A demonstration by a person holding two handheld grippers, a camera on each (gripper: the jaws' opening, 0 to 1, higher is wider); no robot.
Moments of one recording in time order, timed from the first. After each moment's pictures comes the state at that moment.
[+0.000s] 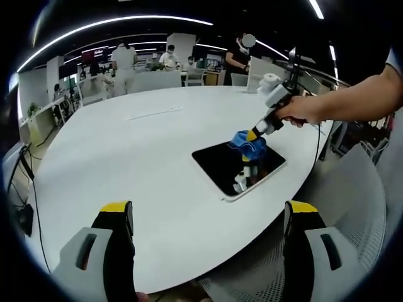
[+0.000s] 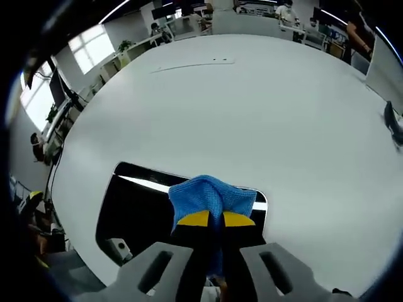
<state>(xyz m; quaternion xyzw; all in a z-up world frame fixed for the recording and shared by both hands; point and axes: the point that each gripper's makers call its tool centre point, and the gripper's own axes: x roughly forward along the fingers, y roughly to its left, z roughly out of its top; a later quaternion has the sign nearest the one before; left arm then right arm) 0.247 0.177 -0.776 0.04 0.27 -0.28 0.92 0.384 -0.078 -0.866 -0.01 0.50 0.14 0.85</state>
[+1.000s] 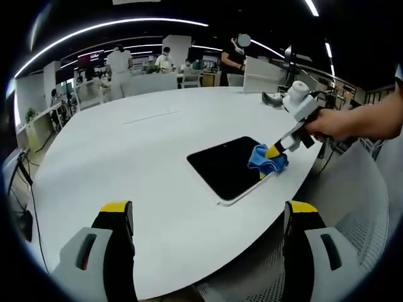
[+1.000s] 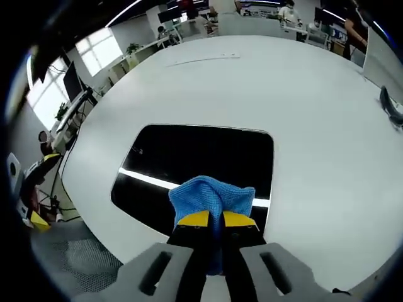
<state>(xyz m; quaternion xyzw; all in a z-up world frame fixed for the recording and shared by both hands) 0.250 0.164 -0.776 0.05 0.26 -0.29 0.92 0.308 -0.076 -0.866 0.01 0.49 0.16 0.86</state>
